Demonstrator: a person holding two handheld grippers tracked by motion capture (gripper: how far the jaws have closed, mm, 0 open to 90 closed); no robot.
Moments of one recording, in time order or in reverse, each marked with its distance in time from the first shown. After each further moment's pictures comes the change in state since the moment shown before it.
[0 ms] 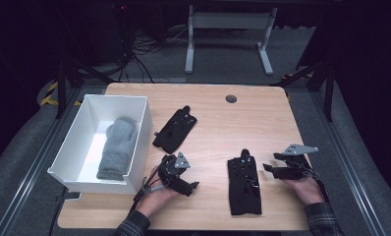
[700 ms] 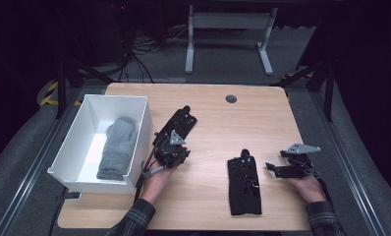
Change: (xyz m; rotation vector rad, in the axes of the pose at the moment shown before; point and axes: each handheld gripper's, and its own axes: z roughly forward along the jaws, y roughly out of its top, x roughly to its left) left arm 0.040 0.043 -0.019 -0.054 0.133 -0.148; right arm -0.012 -0.008 0.007 -0.009 -0.027 0.033
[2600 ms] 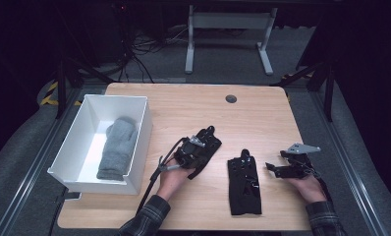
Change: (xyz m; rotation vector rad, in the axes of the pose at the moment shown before) left arm -0.035 0.011 0.046 0.111 -0.253 0.021; right arm 0.000 0.000 0.000 0.000 0.001 -0.001
